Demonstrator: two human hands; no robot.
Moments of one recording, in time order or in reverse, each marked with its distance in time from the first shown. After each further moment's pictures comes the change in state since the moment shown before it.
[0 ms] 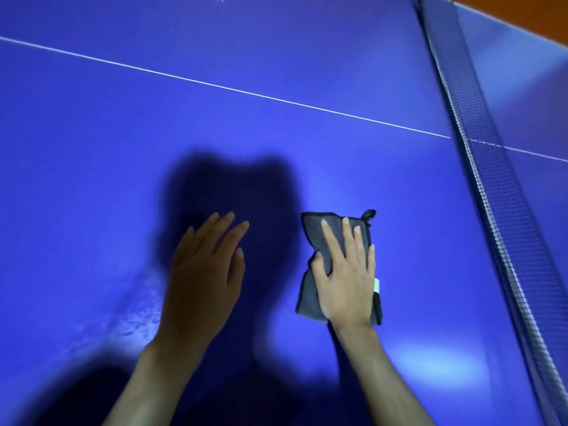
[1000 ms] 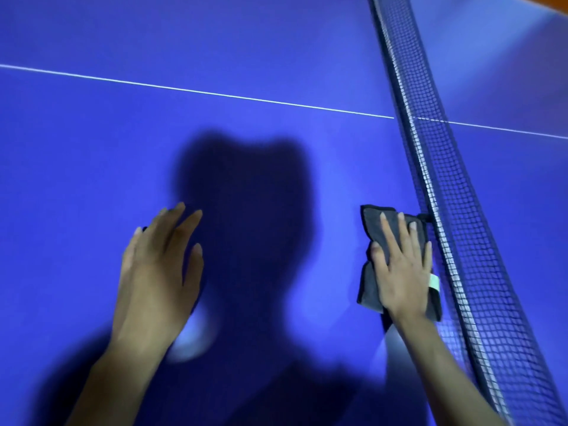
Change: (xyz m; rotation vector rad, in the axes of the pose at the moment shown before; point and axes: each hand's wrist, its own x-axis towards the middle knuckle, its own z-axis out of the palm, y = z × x) left_hand 0.063 0.097 0.084 0.022 -0.099 -0.065; right_hand 0.076 0.254 -0.038 -0.021 -0.017 0.186
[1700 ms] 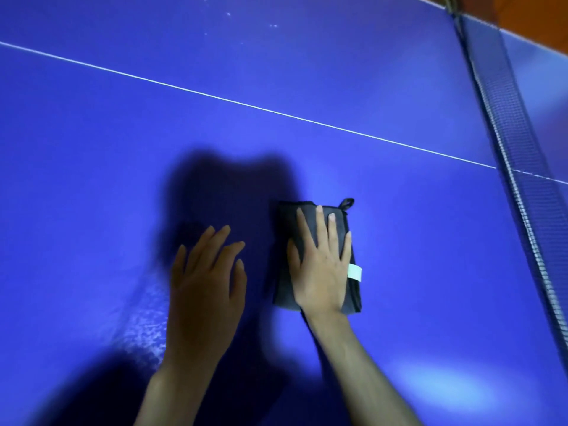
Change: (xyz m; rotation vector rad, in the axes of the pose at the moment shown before) left_hand -0.052 -0.171 -0.117 -0.030 0.170 -0.102; right_hand -0.105 -0.388 0.065 -0.059 0.038 -0.310
